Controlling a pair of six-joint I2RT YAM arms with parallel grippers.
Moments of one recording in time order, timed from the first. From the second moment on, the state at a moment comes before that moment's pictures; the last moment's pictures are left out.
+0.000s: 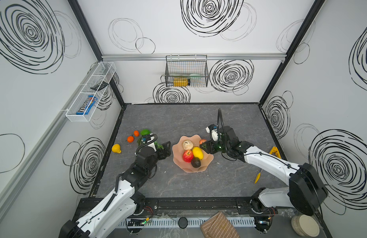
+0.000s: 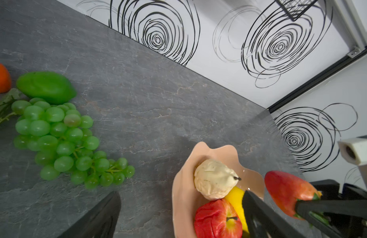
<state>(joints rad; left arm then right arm) -0.45 0.73 0.36 -0.03 -0.15 -0.63 0.61 1.38 0.86 -0.20 -0.33 0.34</state>
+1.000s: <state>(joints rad) -0.44 0.71 0.21 0.12 -0.20 -0.52 0.59 1.52 0.95 -0.45 -0.35 0.32</state>
